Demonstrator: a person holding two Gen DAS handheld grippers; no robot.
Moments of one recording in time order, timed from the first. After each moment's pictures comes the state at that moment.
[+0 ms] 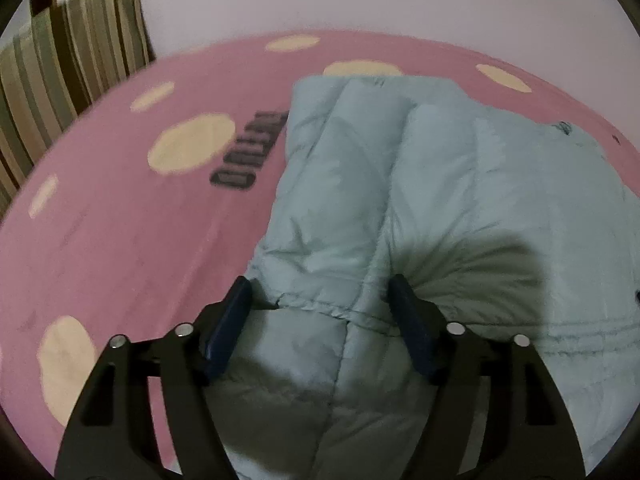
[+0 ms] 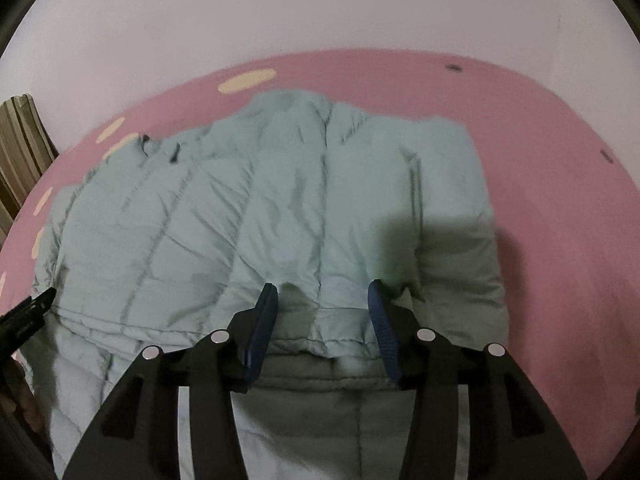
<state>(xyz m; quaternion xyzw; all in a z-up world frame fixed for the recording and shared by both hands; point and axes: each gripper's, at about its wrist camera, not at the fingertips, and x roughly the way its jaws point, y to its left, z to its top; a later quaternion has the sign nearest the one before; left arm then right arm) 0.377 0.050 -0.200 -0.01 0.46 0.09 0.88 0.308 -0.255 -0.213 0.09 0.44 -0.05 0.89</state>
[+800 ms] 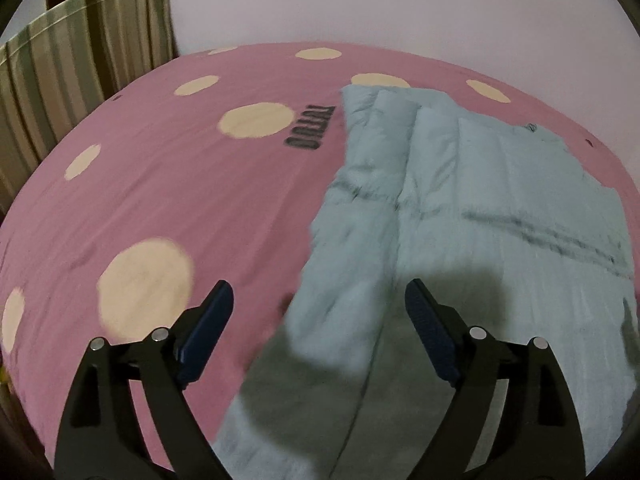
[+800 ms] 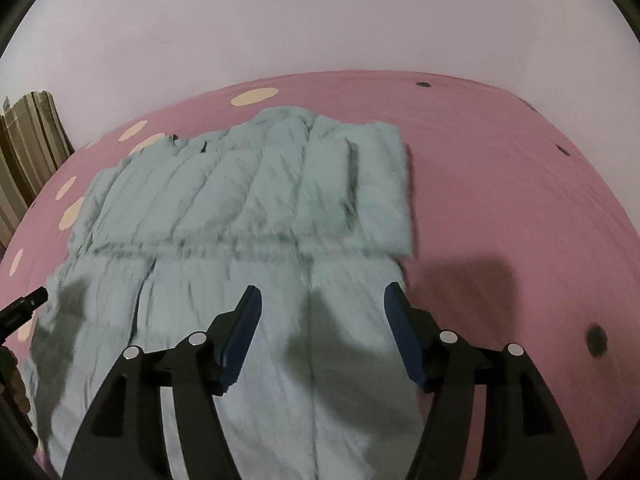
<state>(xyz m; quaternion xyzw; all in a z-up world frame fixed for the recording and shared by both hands) 0.253 0.090 -0.154 -0.03 0.44 0.08 0.89 0.182 -0.268 -0.164 0.08 0.42 -0.05 0.90</state>
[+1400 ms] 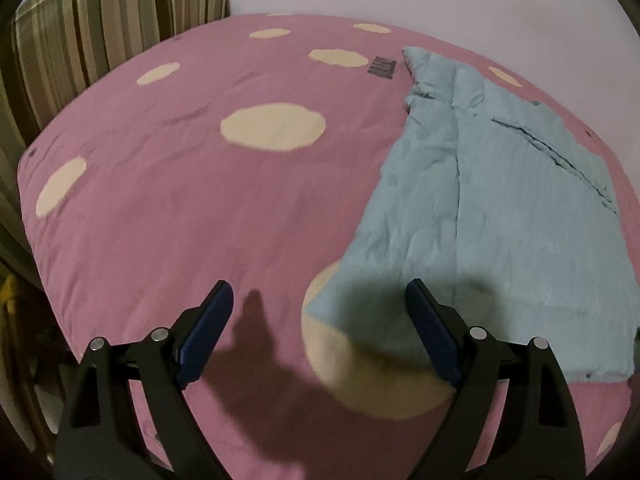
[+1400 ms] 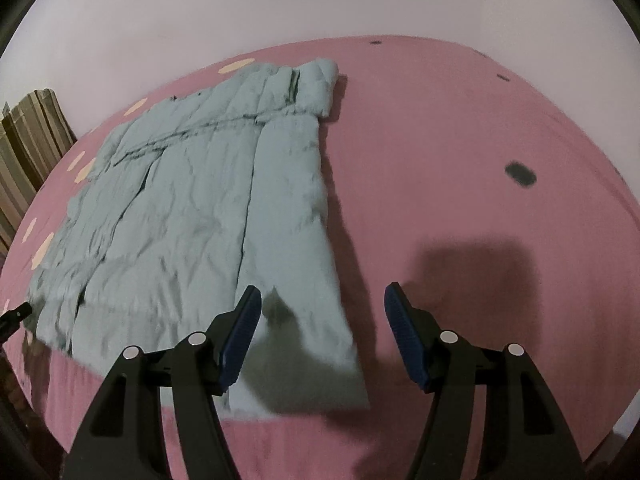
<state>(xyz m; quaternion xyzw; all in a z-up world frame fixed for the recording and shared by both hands) 0.099 0.147 -0.172 -0.08 0.47 0.11 0.87 0.033 -0.294 -0.191 0.11 0.45 -0.06 0.89</state>
